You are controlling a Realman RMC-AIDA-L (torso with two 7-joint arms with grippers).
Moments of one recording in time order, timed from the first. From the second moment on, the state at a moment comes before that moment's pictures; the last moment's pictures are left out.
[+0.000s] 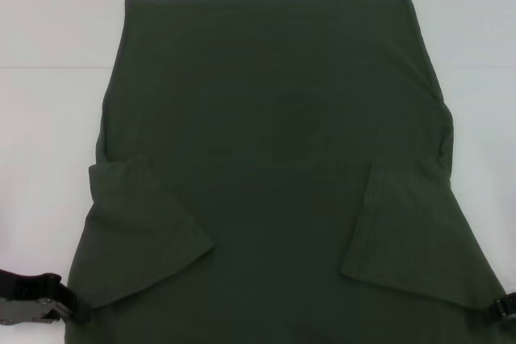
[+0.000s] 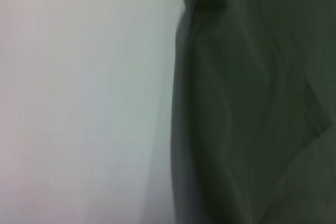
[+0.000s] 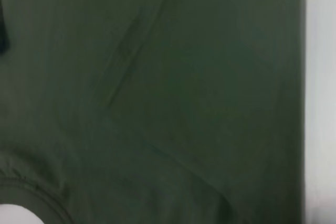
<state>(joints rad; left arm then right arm) -0.52 -1.97 0.64 0.75 2.58 1.68 -2.54 0.56 1.97 -0.70 -0.89 -2.68 -1.77 2.43</state>
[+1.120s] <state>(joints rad) -0.53 -1.97 0.64 0.75 2.58 1.68 -2.54 0.56 1.98 -0.73 -0.88 -2.71 -1.75 2.44</state>
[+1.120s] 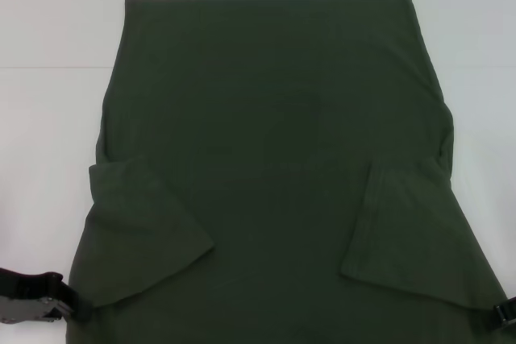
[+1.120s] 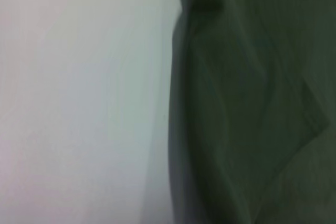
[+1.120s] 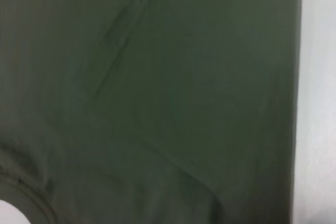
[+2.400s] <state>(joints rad) -0.53 -1.97 0.64 0.75 2.58 1.68 -2.54 0.60 2.02 -0.74 -0.87 -2.70 -1.76 2.43</state>
